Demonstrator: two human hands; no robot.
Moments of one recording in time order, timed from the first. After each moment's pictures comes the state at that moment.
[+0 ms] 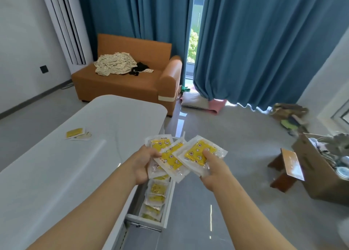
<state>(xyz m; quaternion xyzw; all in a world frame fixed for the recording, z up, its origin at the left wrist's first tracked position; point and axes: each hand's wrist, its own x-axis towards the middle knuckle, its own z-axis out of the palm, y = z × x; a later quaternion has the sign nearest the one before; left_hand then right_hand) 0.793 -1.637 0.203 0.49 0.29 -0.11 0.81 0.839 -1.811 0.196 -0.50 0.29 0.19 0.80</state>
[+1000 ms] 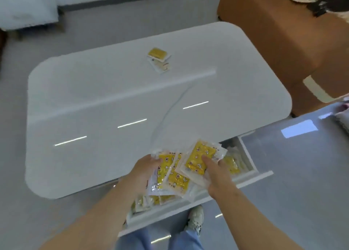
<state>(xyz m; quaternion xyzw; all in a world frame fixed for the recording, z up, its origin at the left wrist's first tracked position) 1.010 -1.562 -0.044 0.32 0.68 0.07 0.66 1.191 -1.622 -0.044 -0.70 0.03 0.55 0.44</state>
